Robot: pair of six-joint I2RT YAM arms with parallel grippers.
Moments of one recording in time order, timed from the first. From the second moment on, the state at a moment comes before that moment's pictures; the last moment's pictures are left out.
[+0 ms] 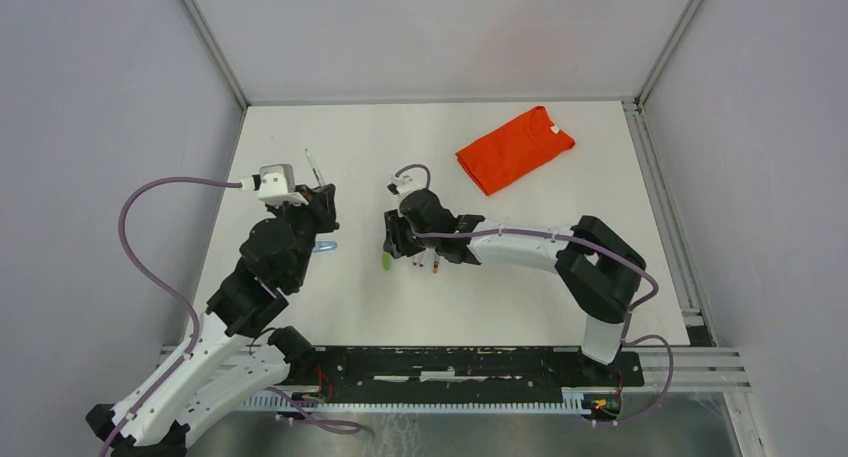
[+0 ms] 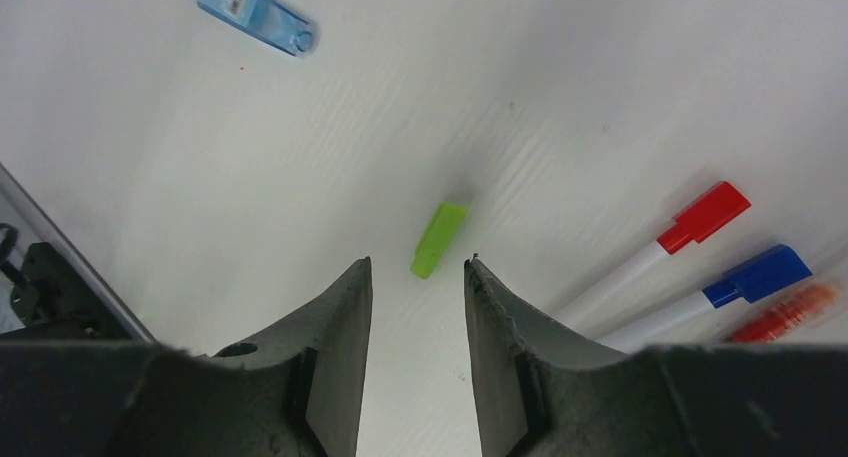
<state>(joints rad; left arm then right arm) -0.69 0.61 0.77 -0.21 -0.60 -0.33 0.98 1.78 1.13 0.03 0.02 0.52</state>
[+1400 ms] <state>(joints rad) -0.69 0.58 0.73 -0.22 -0.62 -0.33 1.06 2.12 1.53 -0.38 0.02 0.14</state>
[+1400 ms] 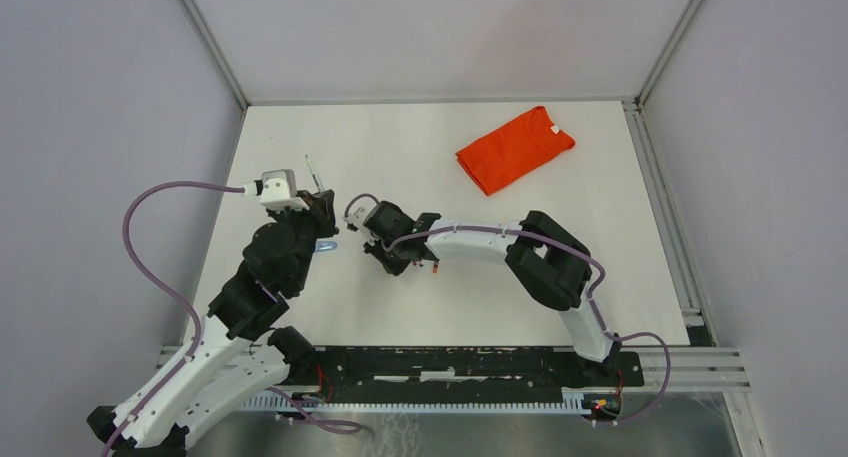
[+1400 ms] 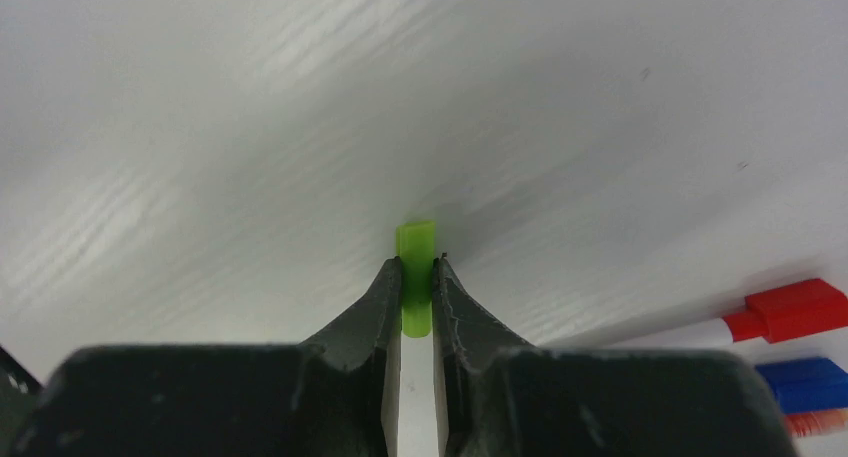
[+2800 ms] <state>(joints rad) -0.69 0.64 0.73 -0.23 -0.64 -0.33 1.07 1.77 1.07 -0.58 -0.17 -0.37</state>
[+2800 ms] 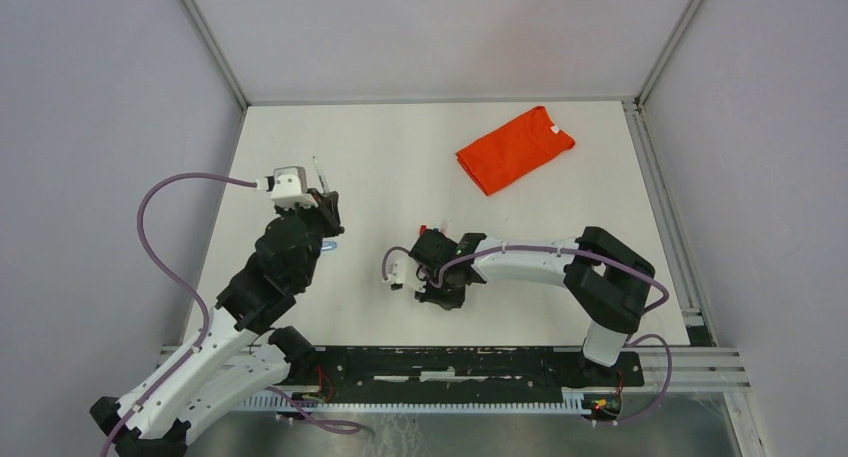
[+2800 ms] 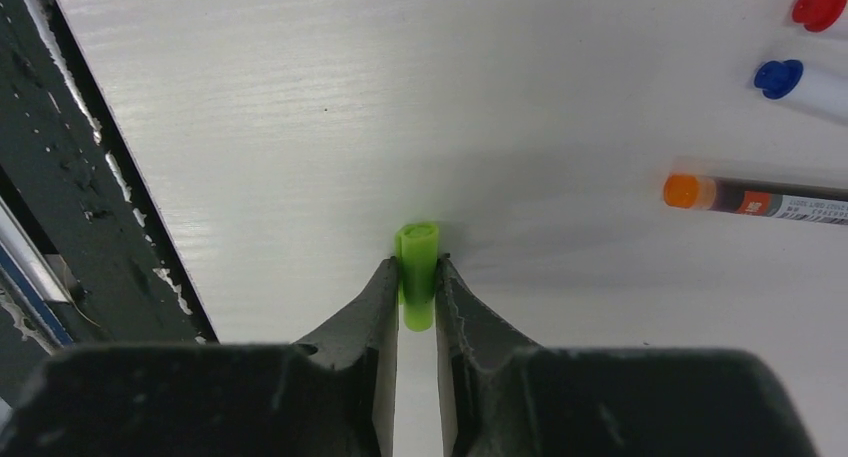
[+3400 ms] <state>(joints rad) -0.69 0.70 0.73 -0.23 -0.63 -0.33 0.83 1.65 0.93 -0.48 -0.11 -0.17</state>
